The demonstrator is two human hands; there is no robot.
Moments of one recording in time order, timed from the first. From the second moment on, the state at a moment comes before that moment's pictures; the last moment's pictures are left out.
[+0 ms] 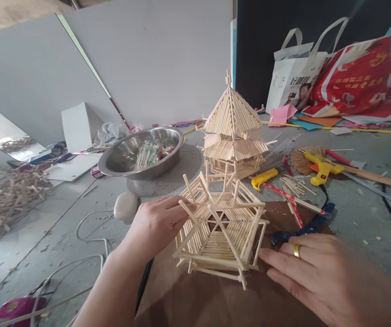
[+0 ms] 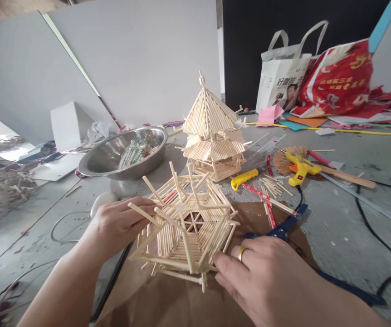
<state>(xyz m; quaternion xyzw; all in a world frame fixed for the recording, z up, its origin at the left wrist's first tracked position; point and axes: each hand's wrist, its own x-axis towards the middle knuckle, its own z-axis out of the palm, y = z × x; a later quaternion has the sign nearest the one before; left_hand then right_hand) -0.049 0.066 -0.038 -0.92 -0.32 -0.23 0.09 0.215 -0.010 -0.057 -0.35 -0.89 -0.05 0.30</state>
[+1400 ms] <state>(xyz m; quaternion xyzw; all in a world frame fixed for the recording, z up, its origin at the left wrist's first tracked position) -0.057 0.061 -0.025 -0.87 -0.40 -0.29 0.03 0.223 -0.012 -0.055 -0.36 -0.89 -0.05 0.27</state>
